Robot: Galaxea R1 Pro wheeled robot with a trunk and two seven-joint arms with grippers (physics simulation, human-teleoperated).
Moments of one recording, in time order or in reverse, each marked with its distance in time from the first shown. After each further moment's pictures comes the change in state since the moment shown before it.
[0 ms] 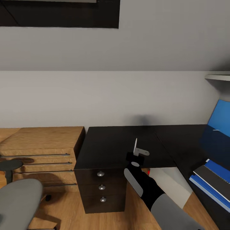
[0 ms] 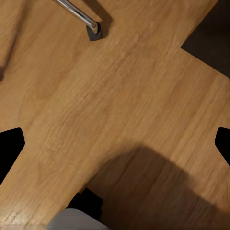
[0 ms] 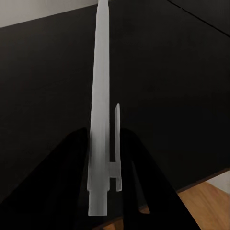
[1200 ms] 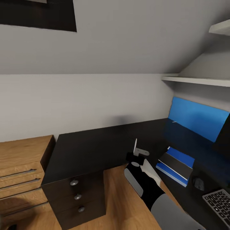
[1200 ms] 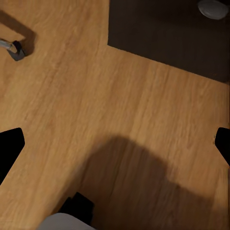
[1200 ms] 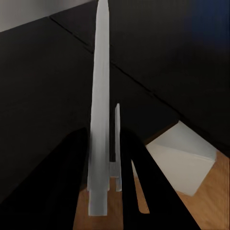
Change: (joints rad) left arm 0.000 -0.012 -0.007 0.000 -0.006 -0.003 -0.006; right arm 0.000 -0.001 -0.002 0.002 -0.002 0.000 0.006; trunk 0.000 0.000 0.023
